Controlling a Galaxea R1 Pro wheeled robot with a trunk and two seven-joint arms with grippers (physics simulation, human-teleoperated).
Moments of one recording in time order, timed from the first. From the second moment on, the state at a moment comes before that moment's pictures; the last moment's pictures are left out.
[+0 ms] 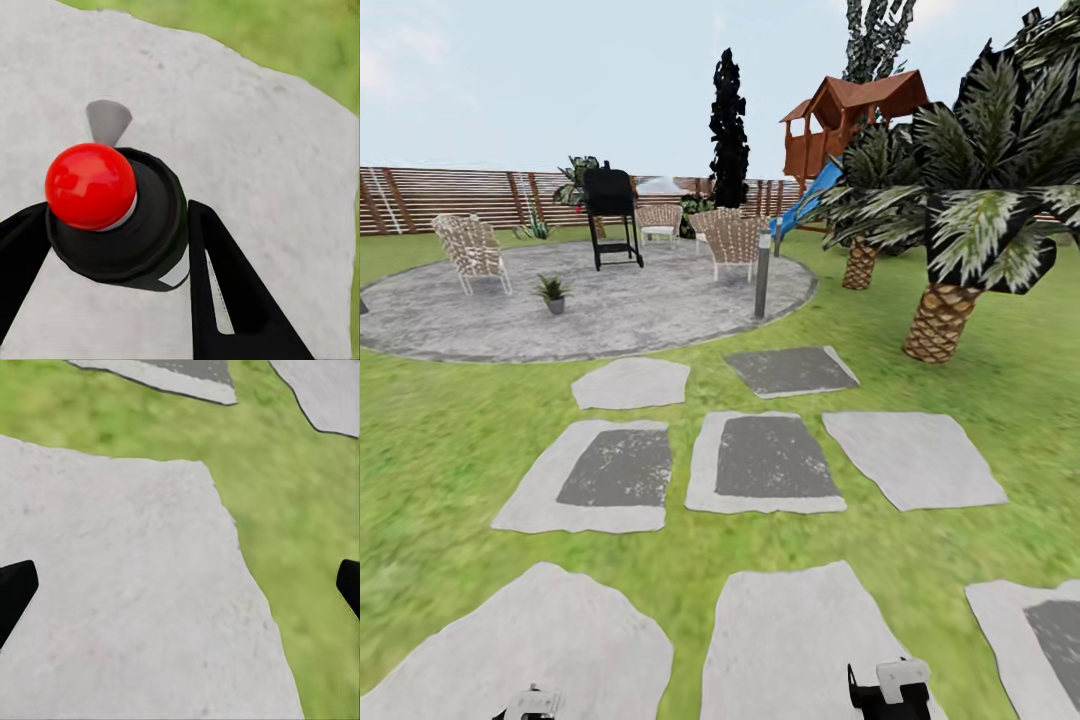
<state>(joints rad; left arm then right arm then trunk) -0.38 0.16 -0.10 -0.07 0.15 -0.44 -0.12 -0.41 -0.04 -0.31 -0.04 0.55 -0.62 -0.24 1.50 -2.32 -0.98</state>
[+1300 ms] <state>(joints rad) -0.38 0.16 -0.10 -0.07 0.15 -0.44 -0.12 -0.41 -0.05 -0.31 -0.05 0.55 -0.62 -0.24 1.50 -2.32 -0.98</state>
